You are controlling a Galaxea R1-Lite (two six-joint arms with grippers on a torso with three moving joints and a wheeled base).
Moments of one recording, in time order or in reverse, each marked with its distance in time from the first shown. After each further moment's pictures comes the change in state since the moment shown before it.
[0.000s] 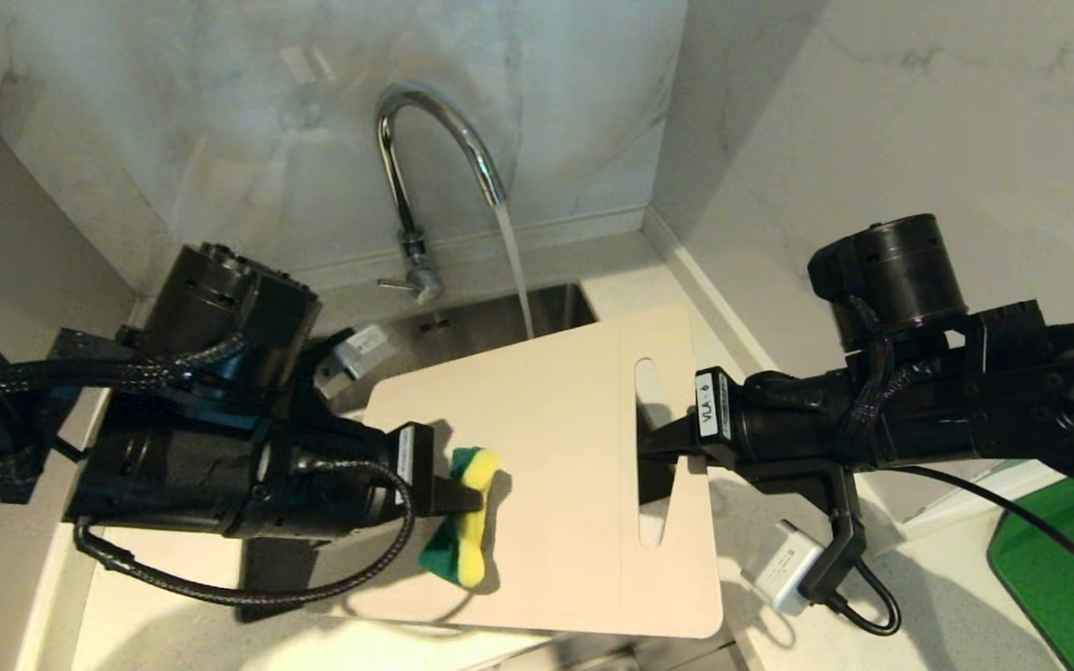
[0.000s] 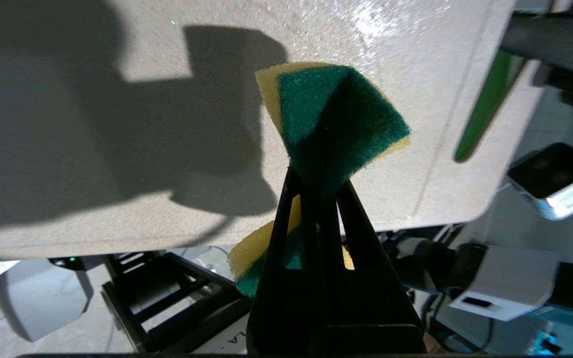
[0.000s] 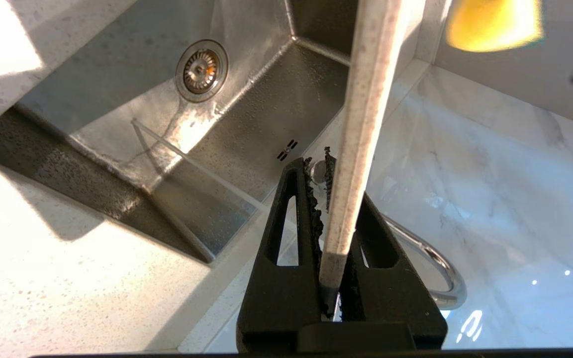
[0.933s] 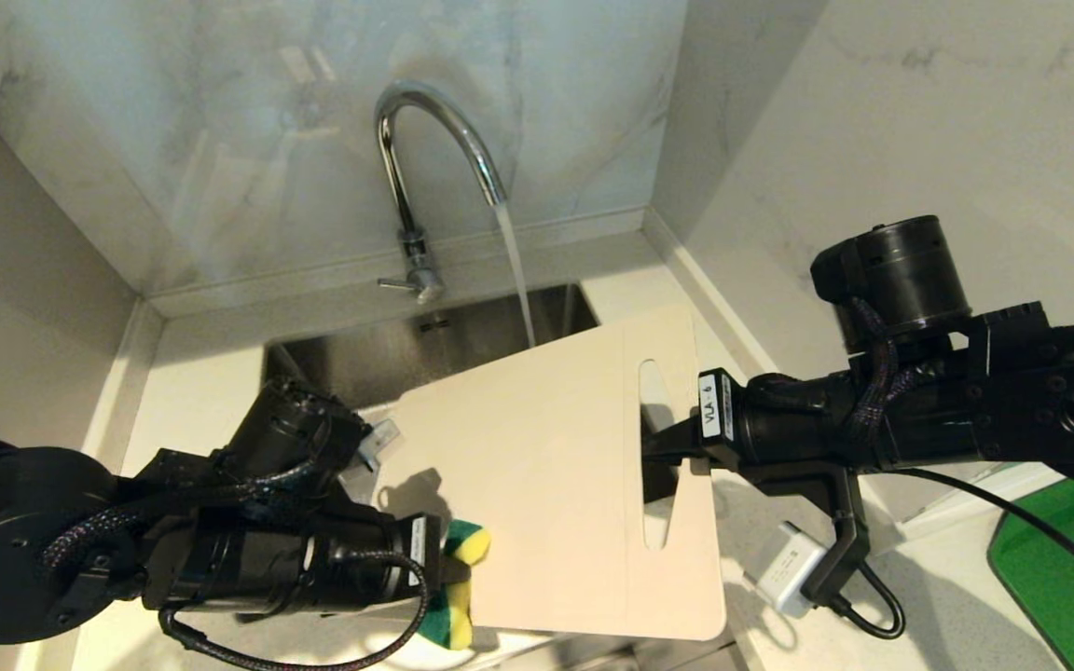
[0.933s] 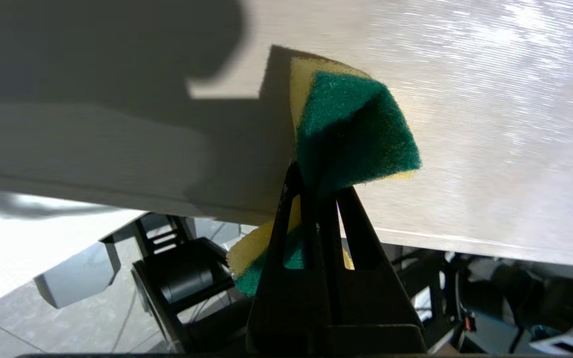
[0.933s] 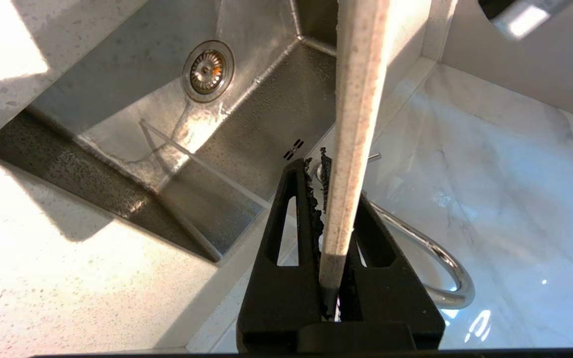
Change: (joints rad) left arm 0.058 0.086 0.269 -0.245 0.010 0.001; right arm -0.003 -0.007 0.007 -0.001 -0.002 0.017
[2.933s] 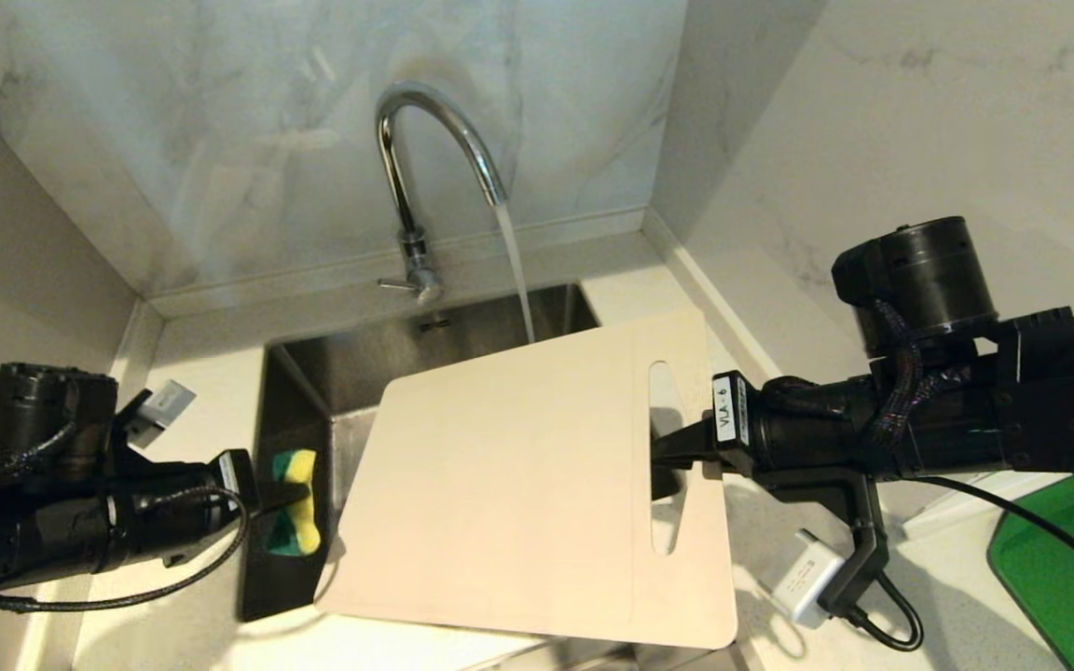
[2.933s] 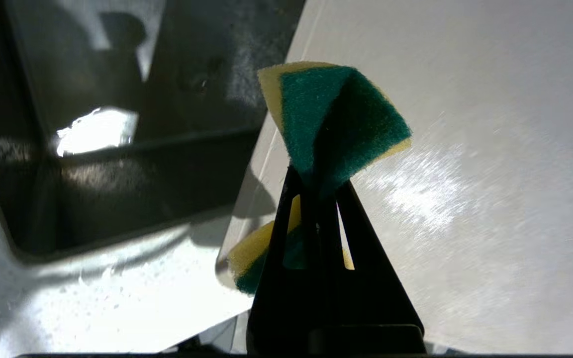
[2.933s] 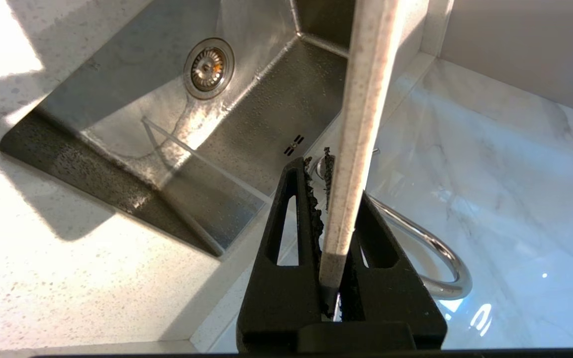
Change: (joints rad) left arm 0.453 -0.192 0.268 -0.278 -0.074 0.067; right arm -0.013 -0.031 0.029 0.000 0.001 0.000
